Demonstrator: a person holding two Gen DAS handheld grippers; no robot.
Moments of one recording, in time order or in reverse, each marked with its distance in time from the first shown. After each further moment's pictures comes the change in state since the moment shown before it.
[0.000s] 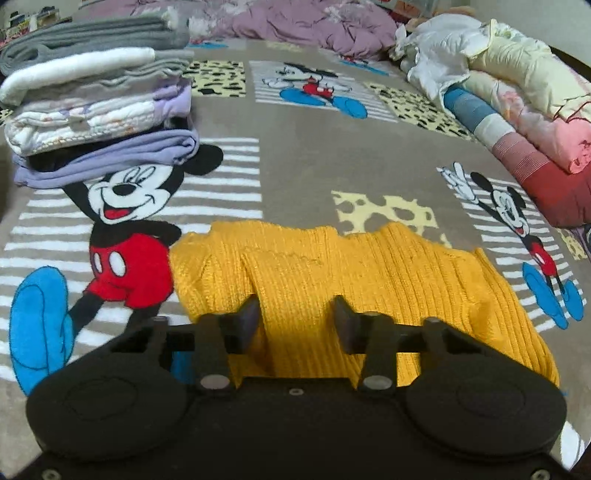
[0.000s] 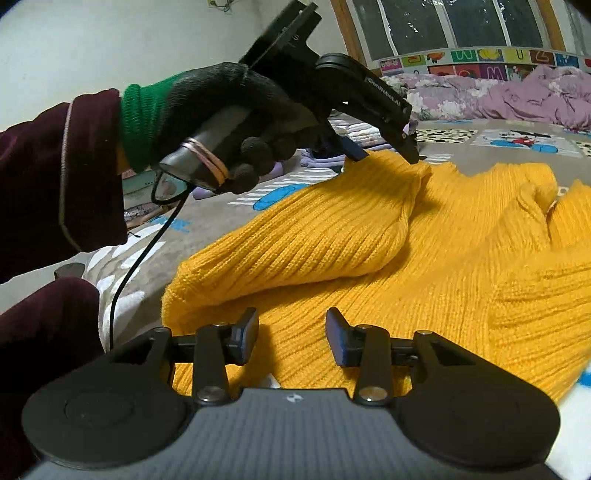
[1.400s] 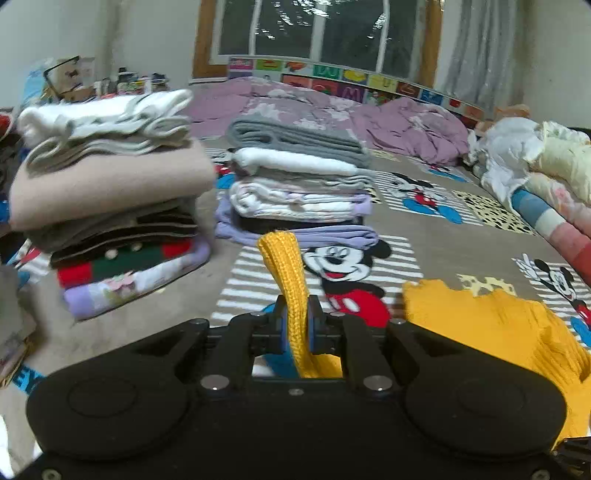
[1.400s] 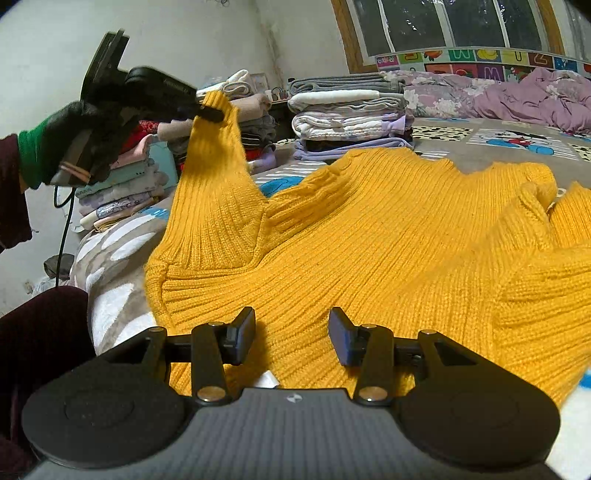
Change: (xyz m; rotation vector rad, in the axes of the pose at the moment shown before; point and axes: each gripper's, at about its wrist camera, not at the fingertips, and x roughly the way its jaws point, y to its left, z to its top) left arm -0.166 0.150 -0.070 -0.113 -0.363 0.235; right arm 0.007 0.001 0.002 -0.024 0.022 -0.039
